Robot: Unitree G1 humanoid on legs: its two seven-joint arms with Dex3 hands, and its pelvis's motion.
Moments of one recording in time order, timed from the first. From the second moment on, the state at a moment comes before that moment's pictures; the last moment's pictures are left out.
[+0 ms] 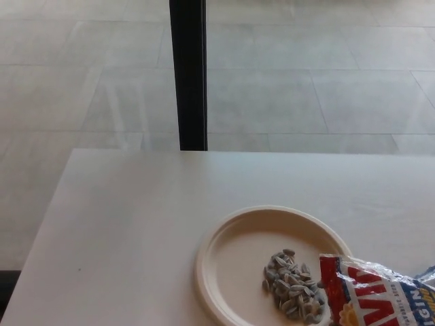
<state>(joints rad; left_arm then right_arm) 0.44 0.53 0.45 1.17 -0.21 -0.21 -0.24 0.24 -0.64 -0.65 -0.09 0.04 0.32 0.44</state>
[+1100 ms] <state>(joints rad) 0.43 0.52 0.45 1.19 -0.21 -0.21 -0.24 0.21 -0.54 -1.26 0.83 0.32 0.23 0.30</state>
